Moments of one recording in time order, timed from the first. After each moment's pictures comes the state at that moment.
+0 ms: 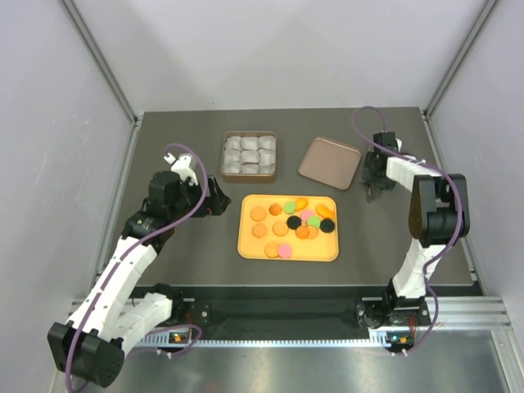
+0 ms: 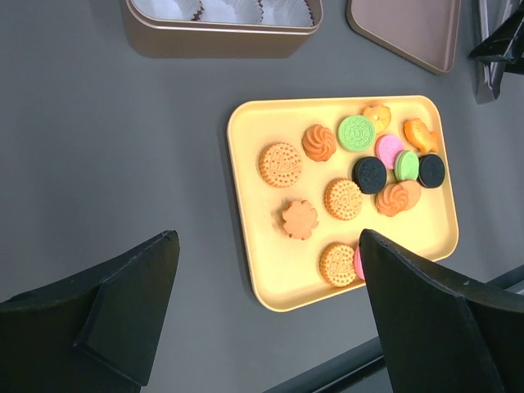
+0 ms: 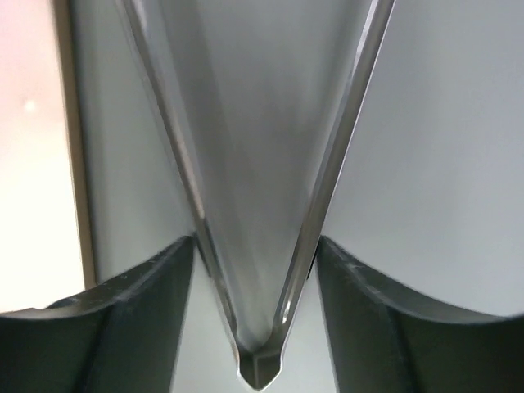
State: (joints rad) left arm -0.29 0.89 0.81 -0.45 0.19 -0.39; right arm 0.03 1.86 1.20 -0.39 0.23 0.31
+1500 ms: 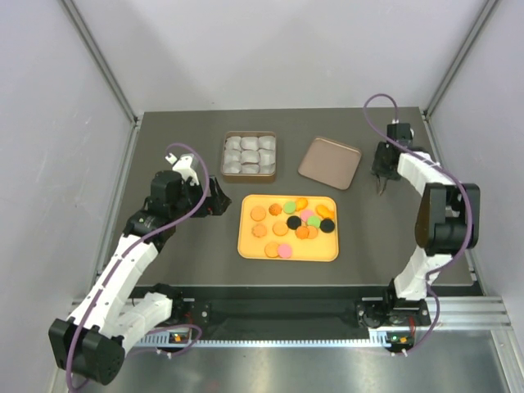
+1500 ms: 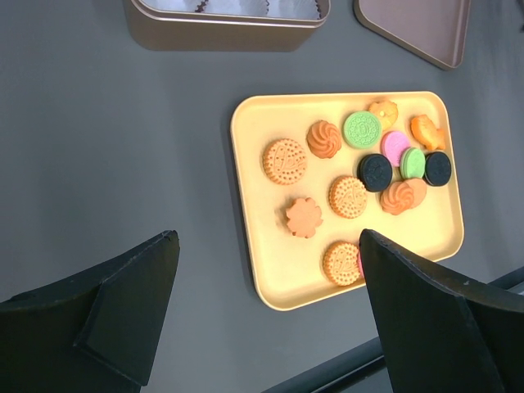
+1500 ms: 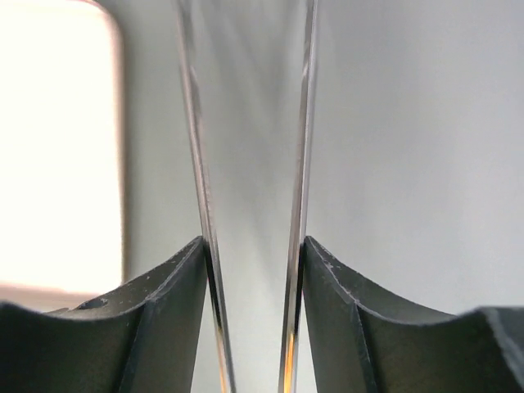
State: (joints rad) left arm -0.29 0.91 0.81 -0.45 0.19 -0.39; right arm -0.02 1.80 1.25 -0.42 0.16 0.26
